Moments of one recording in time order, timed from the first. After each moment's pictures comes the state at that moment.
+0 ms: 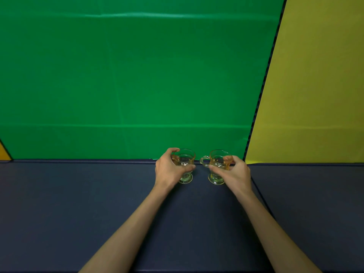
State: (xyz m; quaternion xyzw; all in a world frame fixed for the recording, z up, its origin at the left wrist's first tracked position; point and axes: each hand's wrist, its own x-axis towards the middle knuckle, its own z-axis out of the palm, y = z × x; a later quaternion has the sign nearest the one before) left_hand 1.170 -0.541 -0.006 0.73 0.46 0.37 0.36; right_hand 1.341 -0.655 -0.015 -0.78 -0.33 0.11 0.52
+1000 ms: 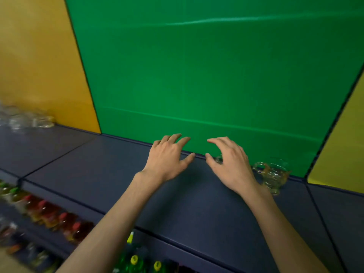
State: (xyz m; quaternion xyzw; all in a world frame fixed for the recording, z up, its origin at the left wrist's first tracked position) left_hand 1.025 -0.566 0.060 0.84 0.50 0.19 -0.08; right_hand 1.215 -0.621 0.051 -0.63 -0.69 -0.06 0.35
